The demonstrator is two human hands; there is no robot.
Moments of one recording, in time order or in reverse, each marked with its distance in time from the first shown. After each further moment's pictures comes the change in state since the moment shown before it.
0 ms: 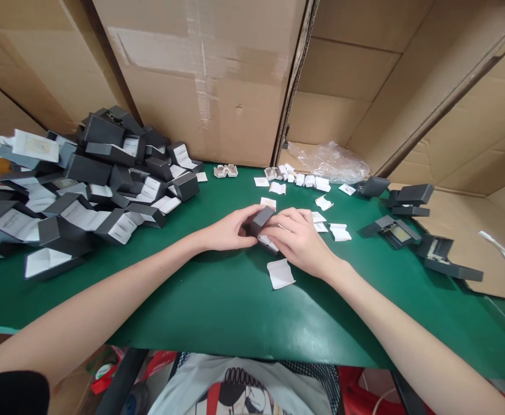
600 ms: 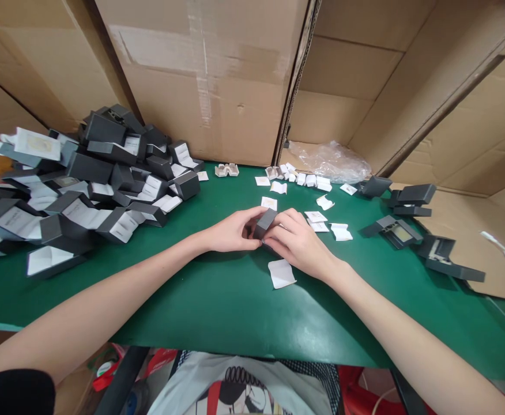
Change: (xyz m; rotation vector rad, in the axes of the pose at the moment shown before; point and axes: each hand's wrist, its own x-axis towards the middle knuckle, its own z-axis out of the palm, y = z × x) left_hand 0.000 0.005 0.004 0.007 -0.033 0.002; right_hand 0.000 0.001 0.005 0.091 -0.005 -0.022
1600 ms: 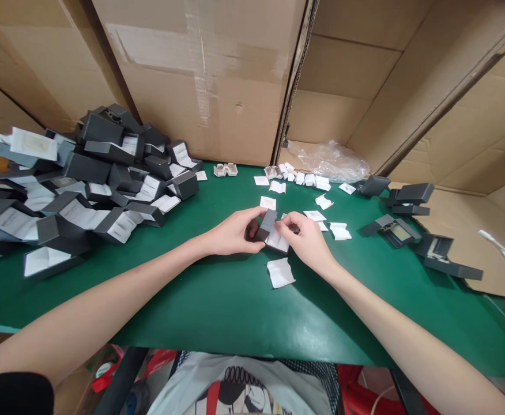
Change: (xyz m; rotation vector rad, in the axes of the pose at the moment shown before) left_hand 0.000 -0.001 0.006 0.136 0.078 -0.014; right_hand 0.001 -0.002 0.003 0.455 0.136 0.731
